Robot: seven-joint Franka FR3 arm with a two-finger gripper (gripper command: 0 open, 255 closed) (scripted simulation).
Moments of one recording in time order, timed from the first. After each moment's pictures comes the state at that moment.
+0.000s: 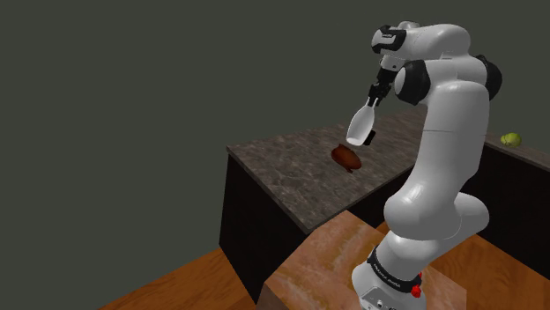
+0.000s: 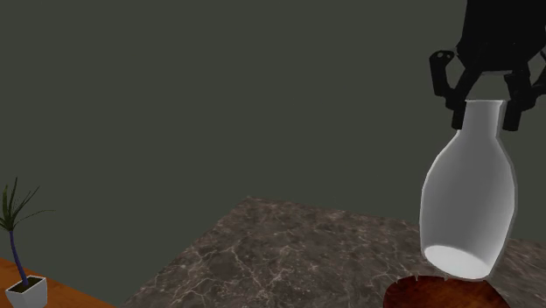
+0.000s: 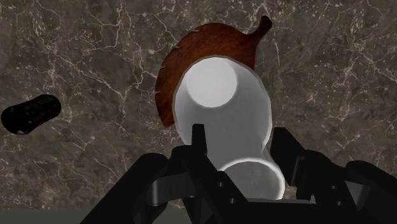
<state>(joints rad) -0.62 0.43 -0.50 -1.22 0.19 1.62 -0.85</state>
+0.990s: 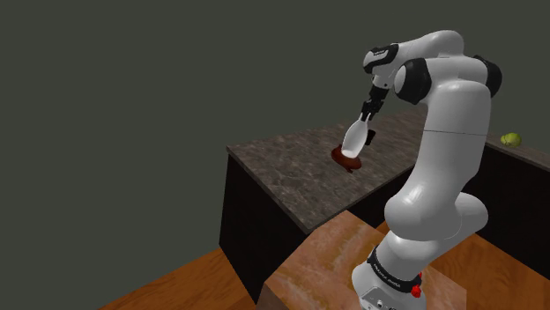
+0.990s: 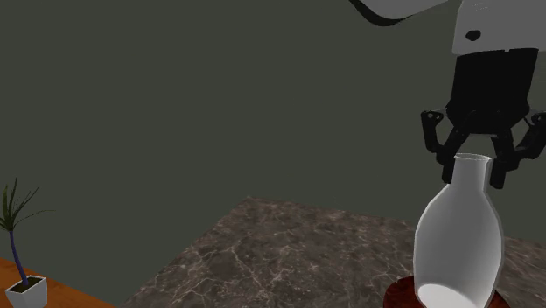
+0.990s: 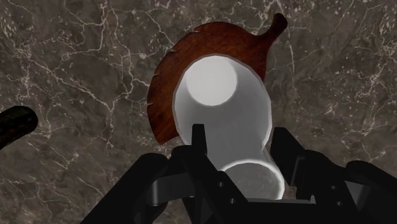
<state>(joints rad) -0.59 0.41 -0.49 -1.45 0.19 1.83 -0.86</state>
